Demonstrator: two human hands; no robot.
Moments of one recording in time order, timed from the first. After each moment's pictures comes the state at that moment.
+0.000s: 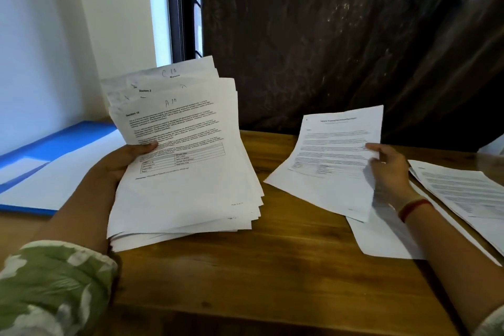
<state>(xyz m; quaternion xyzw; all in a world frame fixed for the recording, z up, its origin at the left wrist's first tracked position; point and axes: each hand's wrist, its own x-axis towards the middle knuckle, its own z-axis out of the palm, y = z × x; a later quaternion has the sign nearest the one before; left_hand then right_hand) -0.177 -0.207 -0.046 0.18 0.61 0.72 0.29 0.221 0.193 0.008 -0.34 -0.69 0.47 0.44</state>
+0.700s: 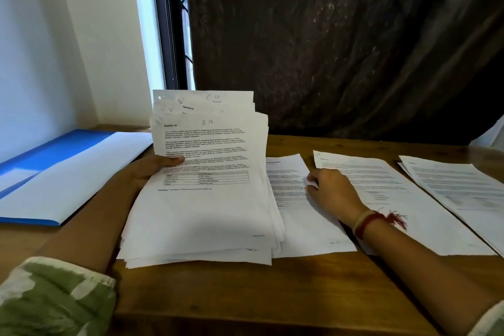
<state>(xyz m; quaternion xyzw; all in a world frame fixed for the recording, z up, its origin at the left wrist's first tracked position) -0.064 -0.150 0.005 0.26 0.60 0.68 0.32 0.199 0.117 -0.014 -0.30 -0.92 0.10 0.24</state>
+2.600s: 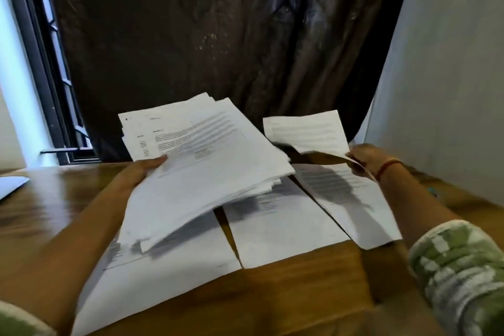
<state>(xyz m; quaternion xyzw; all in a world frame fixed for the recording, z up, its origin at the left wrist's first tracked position) 0.032 0.028 0.040 0.25 0.56 0.73 0.31 0.392 0.325 0.089 -0.55 -0.65 0.42 0.31</state>
